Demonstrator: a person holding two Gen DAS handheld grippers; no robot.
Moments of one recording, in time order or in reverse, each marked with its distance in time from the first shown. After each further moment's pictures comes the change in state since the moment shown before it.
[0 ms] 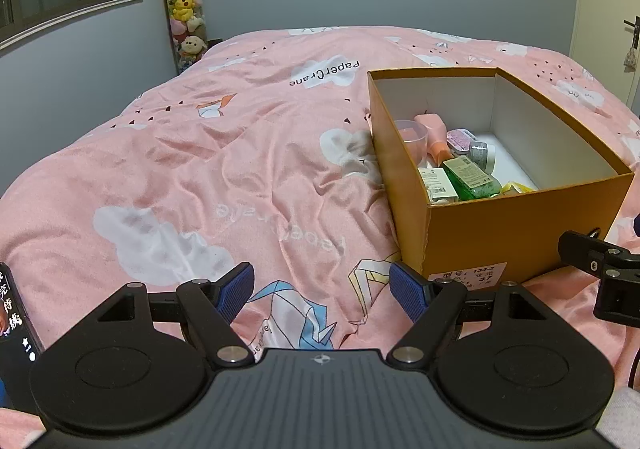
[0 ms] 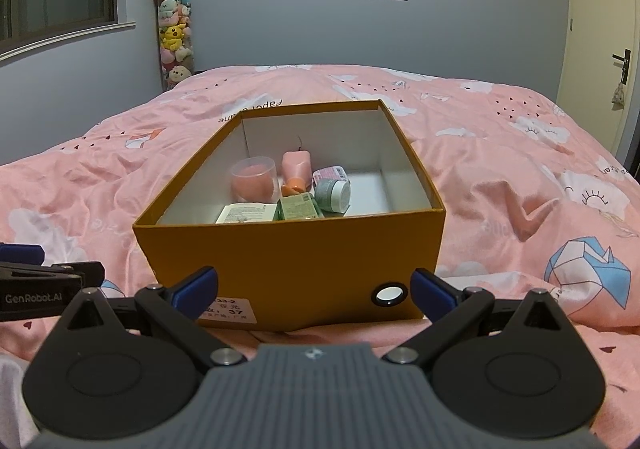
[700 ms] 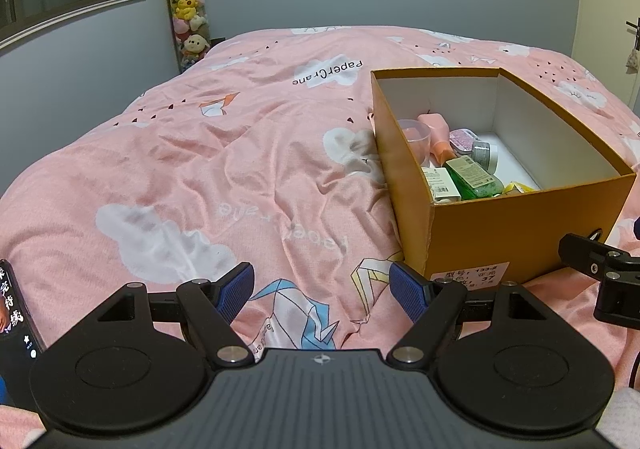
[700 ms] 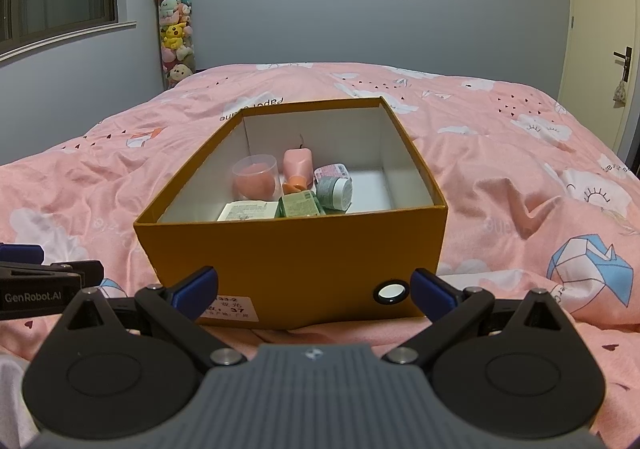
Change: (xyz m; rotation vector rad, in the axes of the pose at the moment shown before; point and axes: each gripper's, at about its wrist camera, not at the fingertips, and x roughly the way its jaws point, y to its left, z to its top) left arm 0.000 0.002 0.000 -0.003 0.001 0.002; right arm 0.001 0.001 -0.001 0.001 0.007 0.004
